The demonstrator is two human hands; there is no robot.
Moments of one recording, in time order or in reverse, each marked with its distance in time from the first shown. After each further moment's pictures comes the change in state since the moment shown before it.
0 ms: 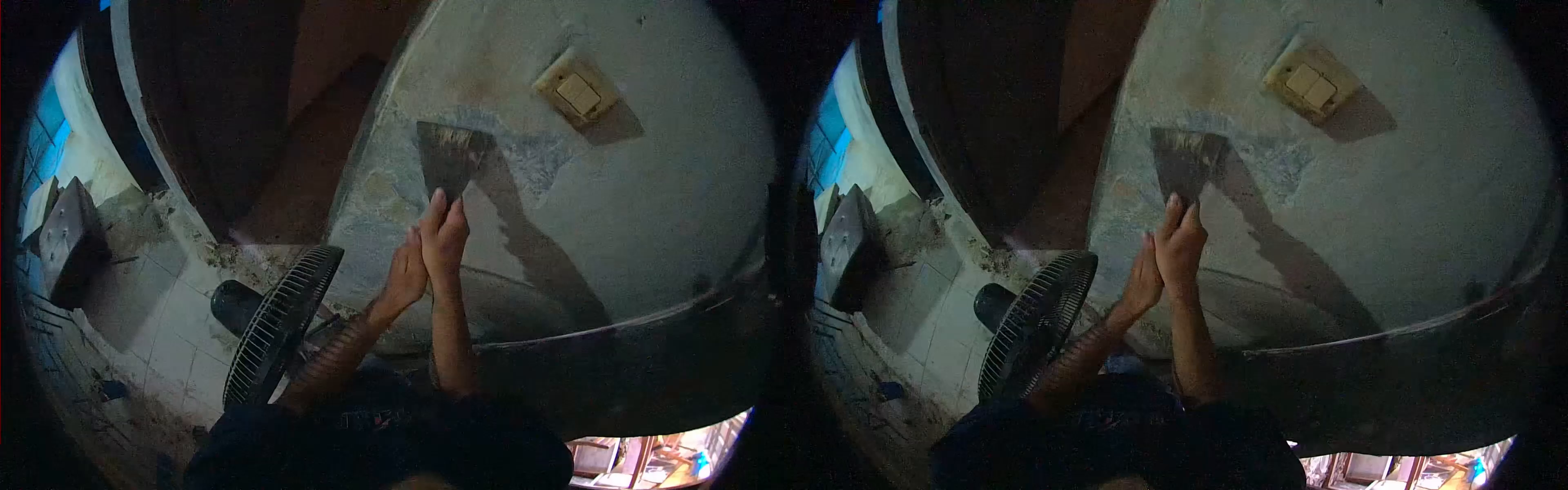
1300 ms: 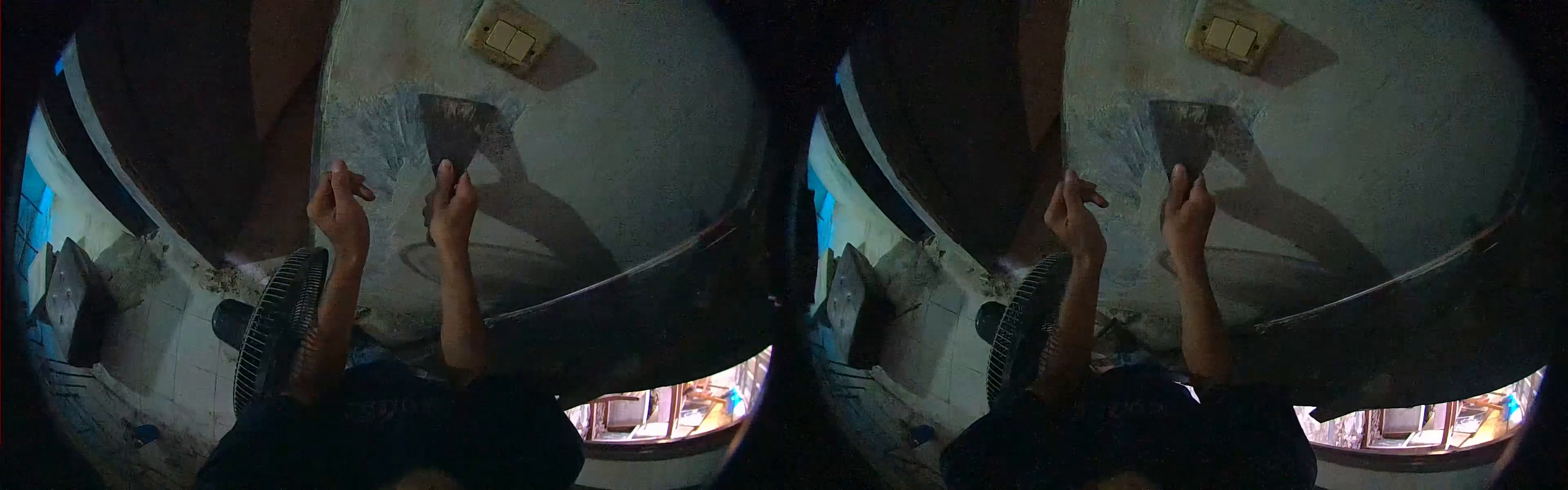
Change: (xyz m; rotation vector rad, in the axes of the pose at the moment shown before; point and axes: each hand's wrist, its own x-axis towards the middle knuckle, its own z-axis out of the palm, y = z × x) left_hand 0.051 0.052 -0.018 -0.277 0.486 0.455; right_hand 0.011 0.014 -0.039 0.017 0.187 -0.001
